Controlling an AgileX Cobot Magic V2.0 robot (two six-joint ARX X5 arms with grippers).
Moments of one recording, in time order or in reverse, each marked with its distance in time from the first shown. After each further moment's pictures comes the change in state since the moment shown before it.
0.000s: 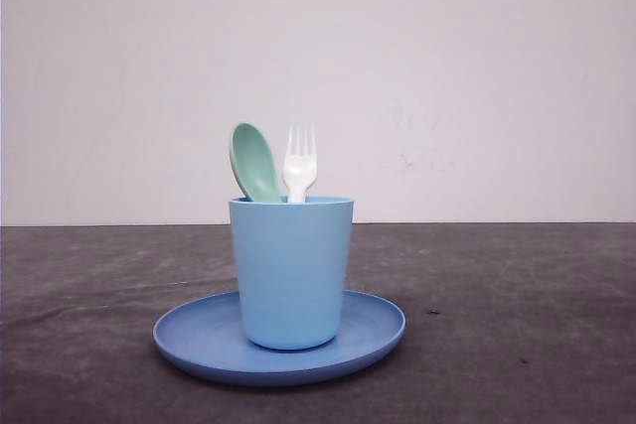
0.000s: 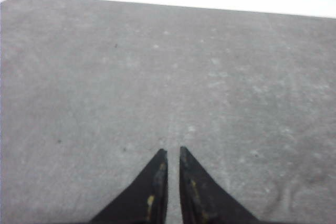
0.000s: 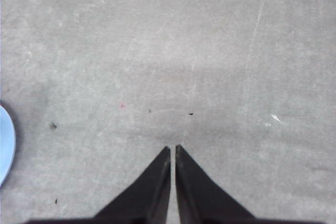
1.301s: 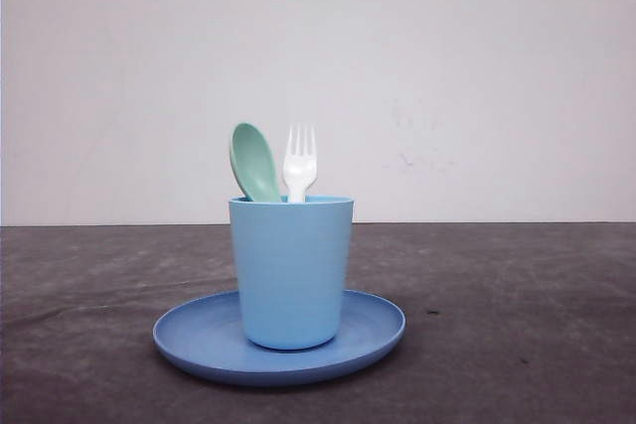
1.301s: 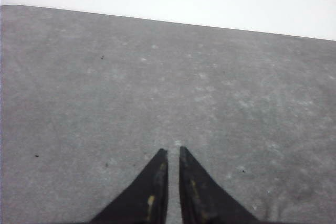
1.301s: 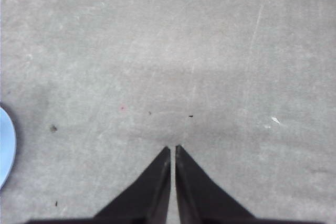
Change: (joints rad) left arm 0.016 0.000 -0.066 0.134 0.062 -0.028; right arm 0.000 0.000 0.000 0.006 0.000 0.000
